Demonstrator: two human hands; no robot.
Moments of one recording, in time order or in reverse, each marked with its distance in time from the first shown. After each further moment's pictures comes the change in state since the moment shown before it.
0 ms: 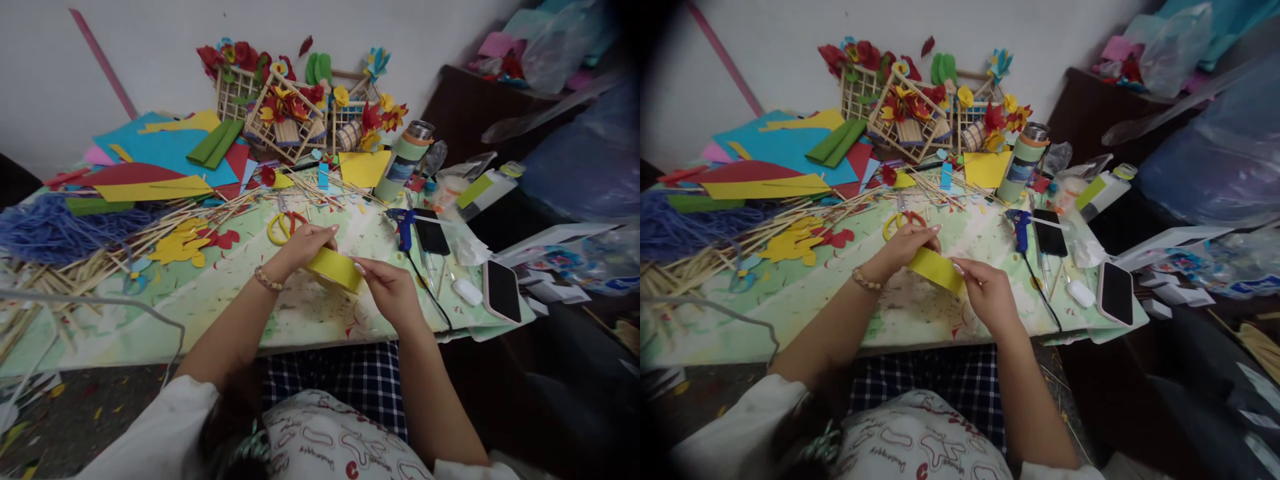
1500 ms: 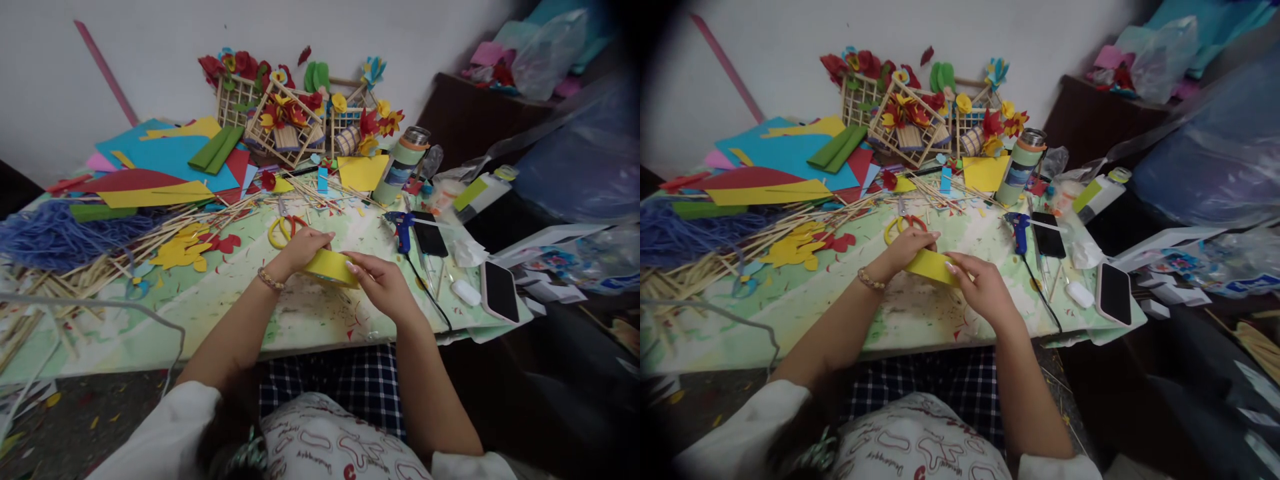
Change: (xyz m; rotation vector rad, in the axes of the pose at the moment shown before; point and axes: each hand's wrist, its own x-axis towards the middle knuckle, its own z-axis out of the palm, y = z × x) left_hand 0.011 -0.015 -0.008 0.112 0.025 0.036; right_hand 0.016 -0.005 0.004 -0.014 -0.119 -0.024
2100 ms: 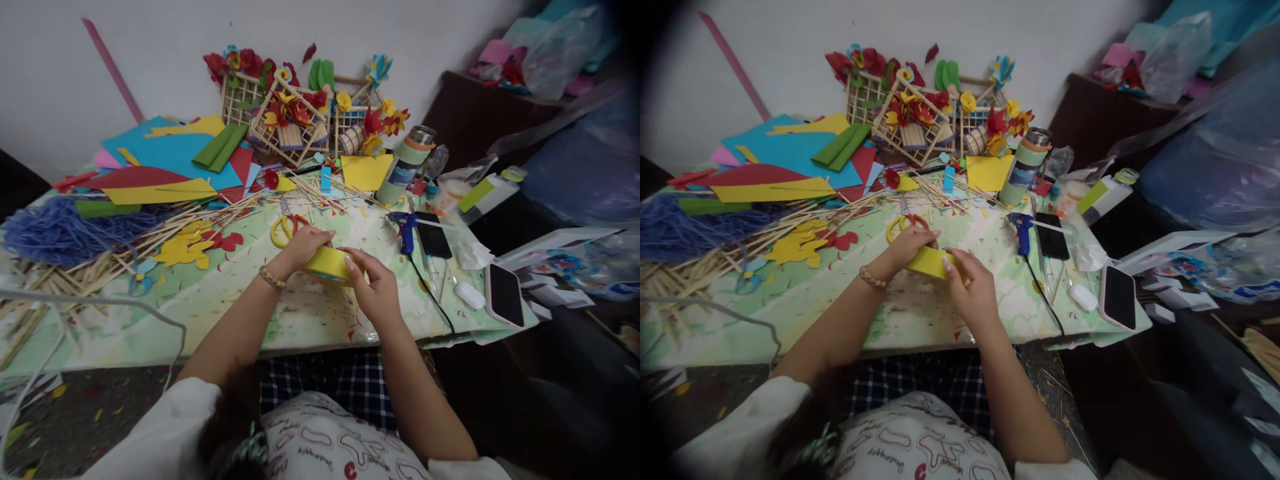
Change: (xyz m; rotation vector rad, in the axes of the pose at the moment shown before) left_hand 0.003 -0.002 -0.001 -0.039 0.015 -0.040; right_hand -0.002 -0.011 0.027 0.107 0.270 0.020
